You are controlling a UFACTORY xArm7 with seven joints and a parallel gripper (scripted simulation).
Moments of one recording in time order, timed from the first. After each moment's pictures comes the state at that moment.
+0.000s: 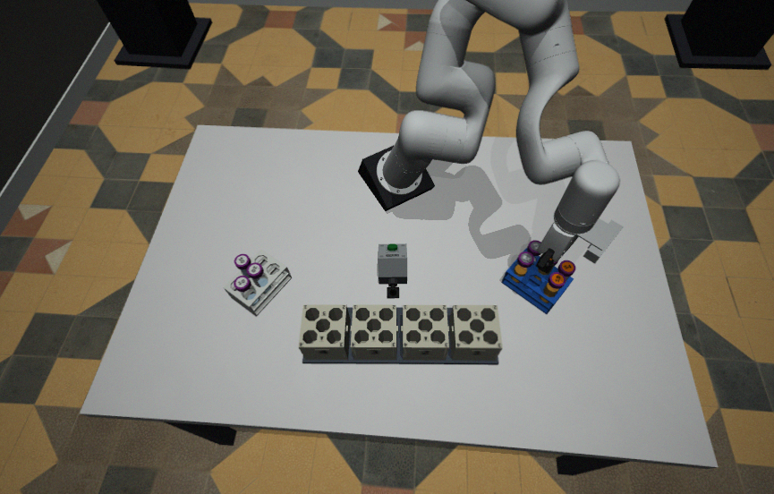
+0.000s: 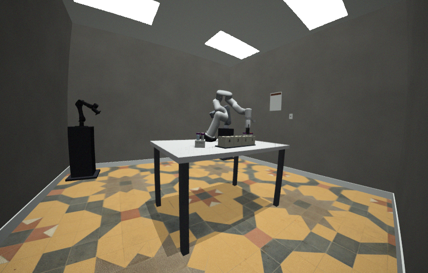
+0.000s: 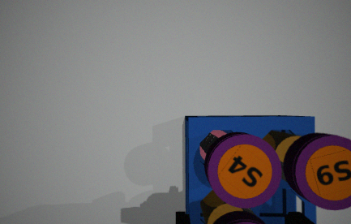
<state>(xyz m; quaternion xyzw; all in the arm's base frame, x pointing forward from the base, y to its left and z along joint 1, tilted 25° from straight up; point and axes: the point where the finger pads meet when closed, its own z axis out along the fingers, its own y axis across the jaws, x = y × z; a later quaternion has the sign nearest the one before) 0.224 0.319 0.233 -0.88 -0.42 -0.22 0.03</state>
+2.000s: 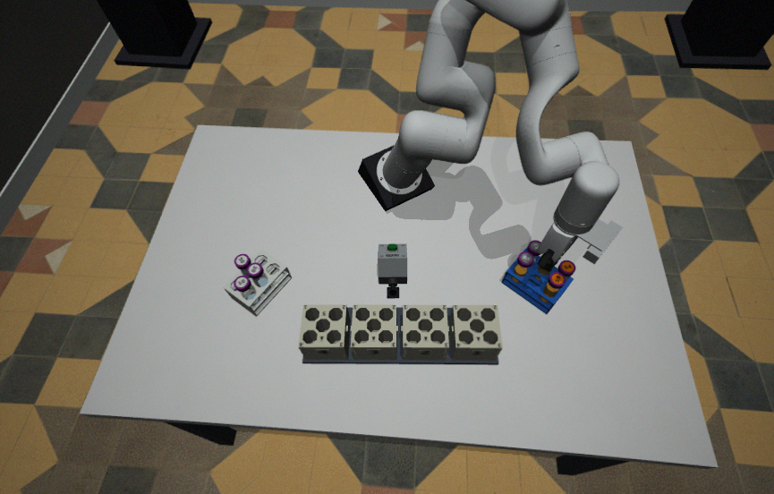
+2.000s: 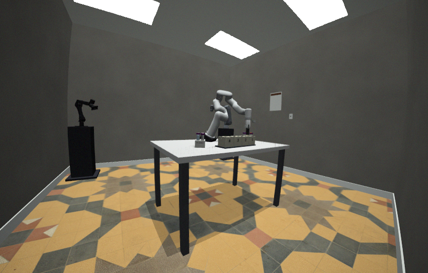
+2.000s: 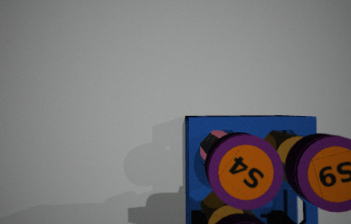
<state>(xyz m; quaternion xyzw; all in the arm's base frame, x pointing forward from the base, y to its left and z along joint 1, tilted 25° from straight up) 0.225 0.320 0.231 -0.88 -0.42 -0.22 0.03</state>
